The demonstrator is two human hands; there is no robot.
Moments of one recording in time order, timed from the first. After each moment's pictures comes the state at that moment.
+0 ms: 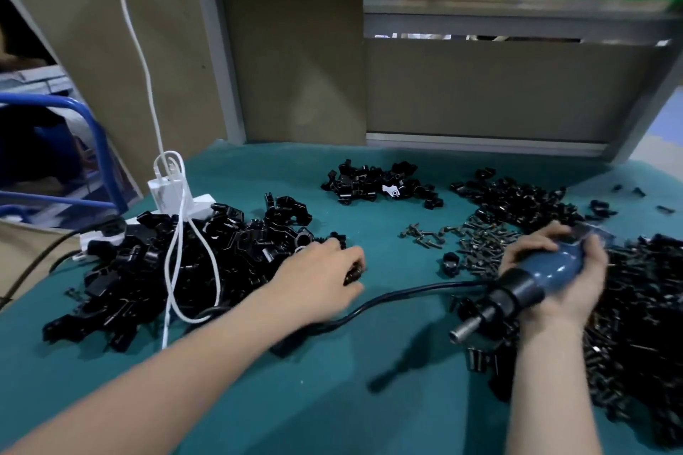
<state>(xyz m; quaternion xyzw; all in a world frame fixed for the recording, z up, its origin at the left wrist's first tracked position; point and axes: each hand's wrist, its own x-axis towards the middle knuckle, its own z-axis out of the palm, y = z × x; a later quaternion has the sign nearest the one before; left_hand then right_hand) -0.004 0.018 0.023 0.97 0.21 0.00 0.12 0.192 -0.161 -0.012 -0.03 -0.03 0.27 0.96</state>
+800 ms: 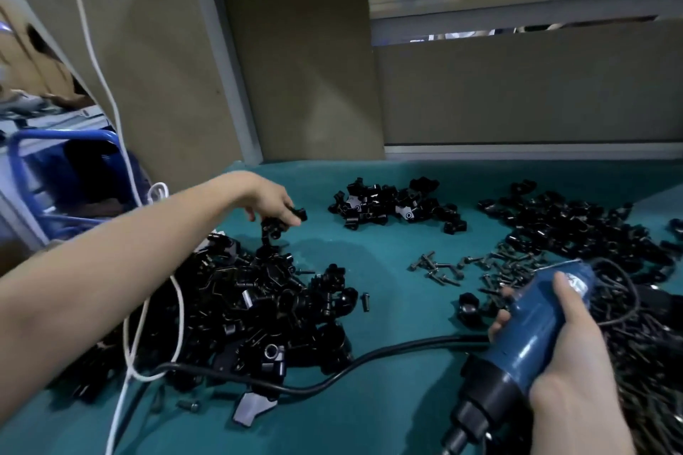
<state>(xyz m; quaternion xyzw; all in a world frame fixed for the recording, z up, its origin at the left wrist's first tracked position) 0.091 0.201 0.070 0.88 0.38 -0.25 0.13 0.199 -0.146 -0.021 -0.40 0.10 0.28 0.86</state>
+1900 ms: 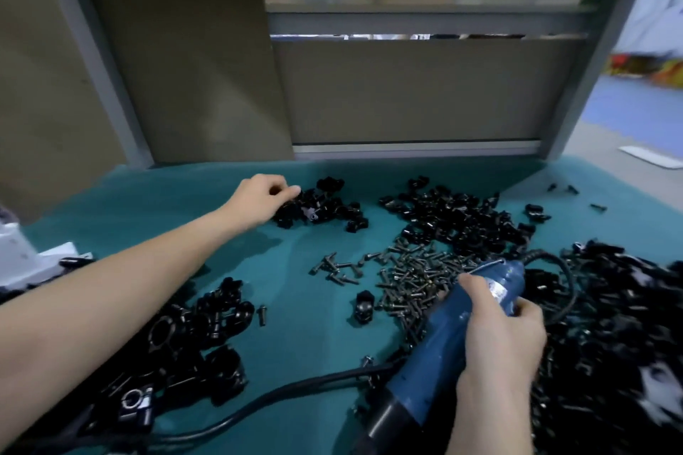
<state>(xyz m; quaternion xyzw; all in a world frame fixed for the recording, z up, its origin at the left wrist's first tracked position) 0.200 0.152 0.008 0.92 0.24 0.20 0.24 0.215 -0.171 -0.014 -0.62 0.16 0.01 0.77</state>
